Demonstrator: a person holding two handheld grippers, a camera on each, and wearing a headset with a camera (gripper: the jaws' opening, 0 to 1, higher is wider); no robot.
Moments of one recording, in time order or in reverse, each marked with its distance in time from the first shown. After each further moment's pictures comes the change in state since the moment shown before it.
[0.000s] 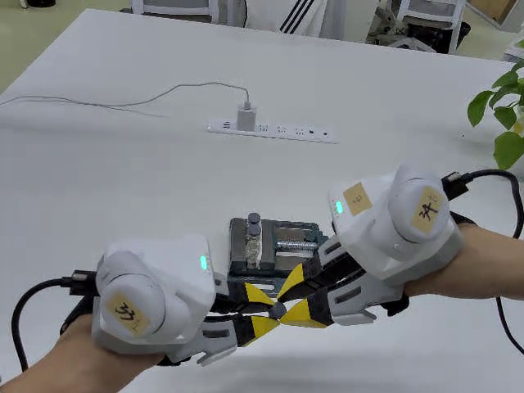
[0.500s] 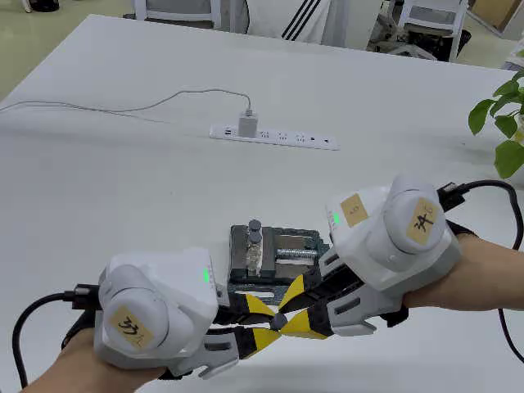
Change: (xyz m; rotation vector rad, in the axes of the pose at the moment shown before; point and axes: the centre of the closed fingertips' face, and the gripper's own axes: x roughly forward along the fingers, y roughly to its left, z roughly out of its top) left arm 0.001 0.001 -0.003 -0.023 -0.004 0.017; right arm 0.003 -0.001 -0.002 0.011 0.020 0.012
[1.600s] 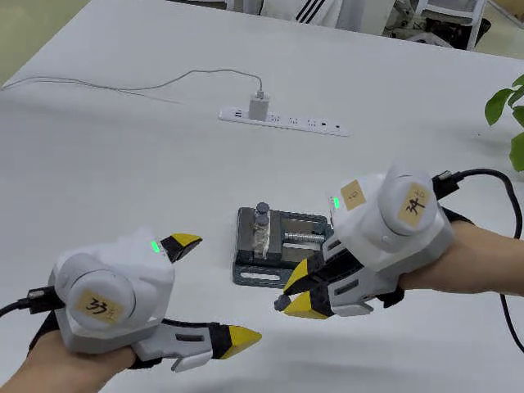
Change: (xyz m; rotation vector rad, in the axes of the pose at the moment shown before) left arm -0.038 0.053 -0.048 -0.218 0.027 0.354; right arm 0.013 -0.010 -0.012 0.017 0.028 0.007
